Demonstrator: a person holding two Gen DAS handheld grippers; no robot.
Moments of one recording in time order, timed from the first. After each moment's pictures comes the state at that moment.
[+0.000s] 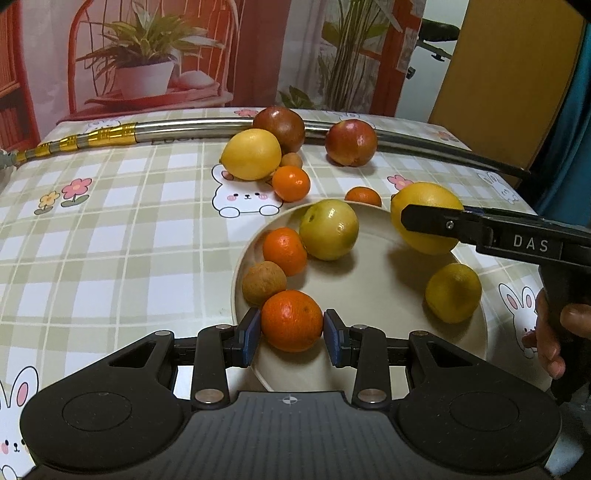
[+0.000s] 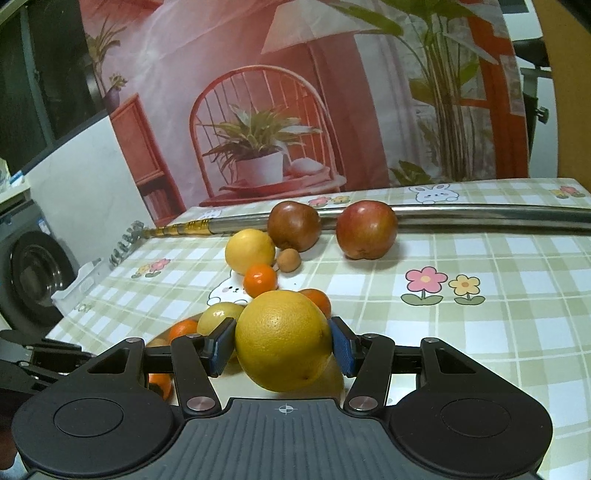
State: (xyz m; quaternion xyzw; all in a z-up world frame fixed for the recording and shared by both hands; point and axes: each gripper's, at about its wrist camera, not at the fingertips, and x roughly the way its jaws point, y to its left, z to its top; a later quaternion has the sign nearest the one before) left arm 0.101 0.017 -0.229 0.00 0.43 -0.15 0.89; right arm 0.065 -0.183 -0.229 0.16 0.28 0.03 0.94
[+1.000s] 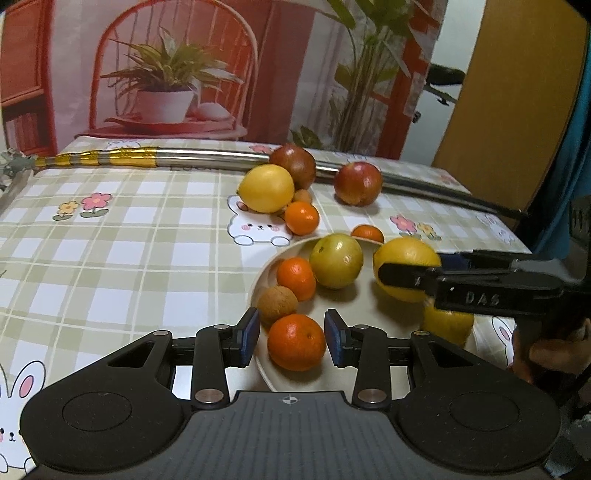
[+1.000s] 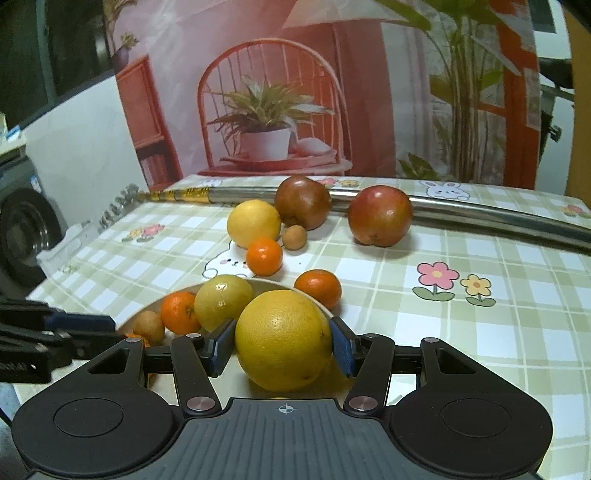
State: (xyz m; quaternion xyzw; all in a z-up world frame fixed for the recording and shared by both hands) left arm 0.082 0.030 -0.221 -0.04 0.37 -0.14 0.92; right arm 0.081 -0.159 -0.238 0.10 0.32 0.03 0.94
